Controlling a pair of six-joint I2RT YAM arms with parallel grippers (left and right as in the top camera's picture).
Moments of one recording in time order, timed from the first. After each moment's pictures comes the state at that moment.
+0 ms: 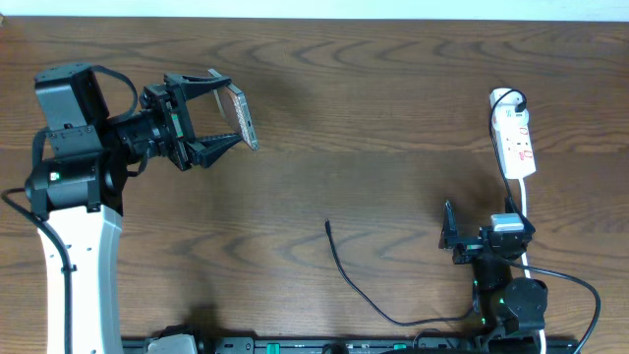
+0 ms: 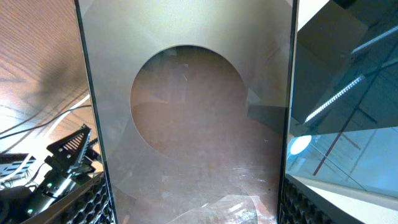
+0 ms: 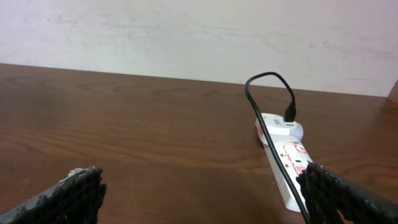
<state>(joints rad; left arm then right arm) 0.18 1.26 1.29 -0.68 1.12 -1.59 0.09 0.01 0.01 -0.07 0.03 -0.05</state>
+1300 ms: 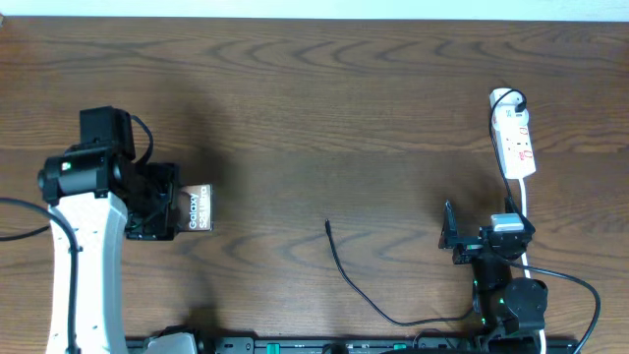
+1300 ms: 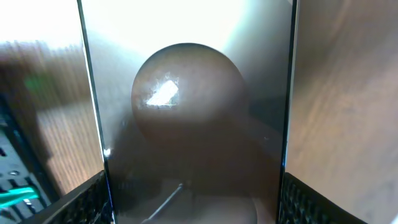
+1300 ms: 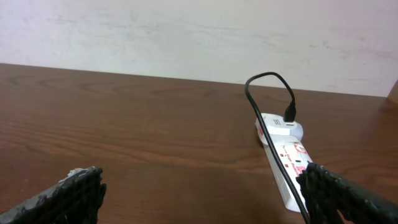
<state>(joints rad) 0.18 1.32 1.23 -1.34 0.13 -1.36 0.09 0.01 0.01 -0.07 0.03 -0.05</state>
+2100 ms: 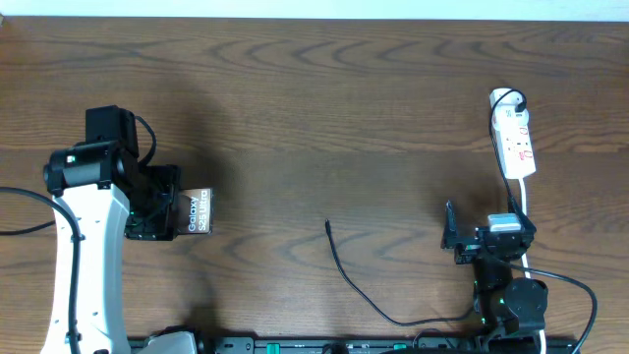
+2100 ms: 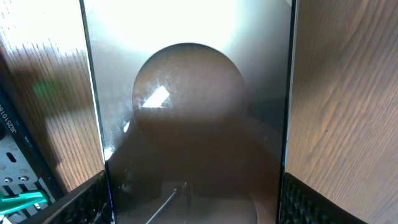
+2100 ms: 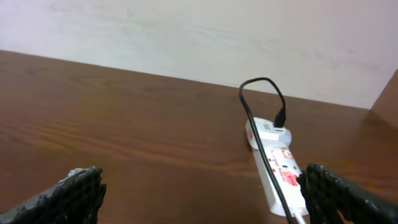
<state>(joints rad) 0.18 1.35 1.22 -1.33 0.11 -1.34 0.09 0.01 0.01 -0.07 0.05 -0.14</state>
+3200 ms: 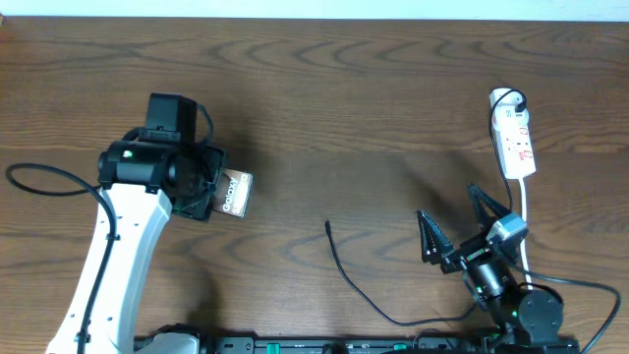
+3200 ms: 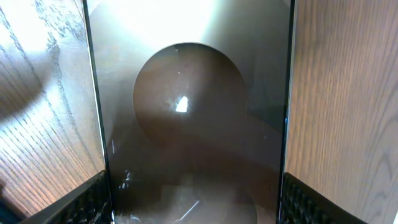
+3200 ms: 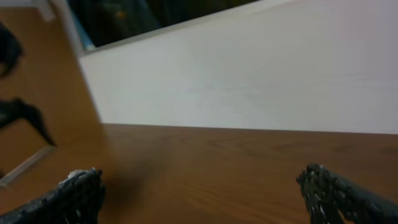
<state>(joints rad) -0.10 1.35 1.22 -1.15 0.07 -1.38 0.09 0.09 0.07 0.18 -0.41 0.28</state>
